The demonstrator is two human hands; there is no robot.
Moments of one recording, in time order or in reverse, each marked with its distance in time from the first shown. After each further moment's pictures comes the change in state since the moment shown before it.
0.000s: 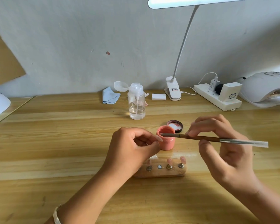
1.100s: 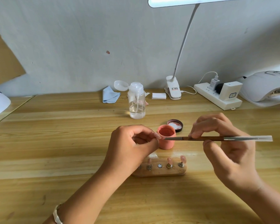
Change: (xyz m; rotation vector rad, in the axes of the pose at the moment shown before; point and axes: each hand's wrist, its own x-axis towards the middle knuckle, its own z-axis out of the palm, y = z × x) left_hand 0.001 0.000 -0.001 -0.055 0.014 0.043; right_hand 0.001 0.002 -0.001 0.054 0.003 0.026
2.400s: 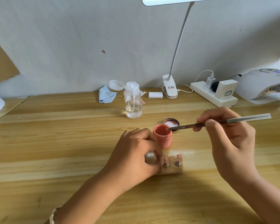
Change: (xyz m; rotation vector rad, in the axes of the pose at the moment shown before) left_hand -0.006 -0.004 0.004 0.663 -0.217 0.374; right_hand 0.006 0.007 0.000 0.081 0.225 0.177
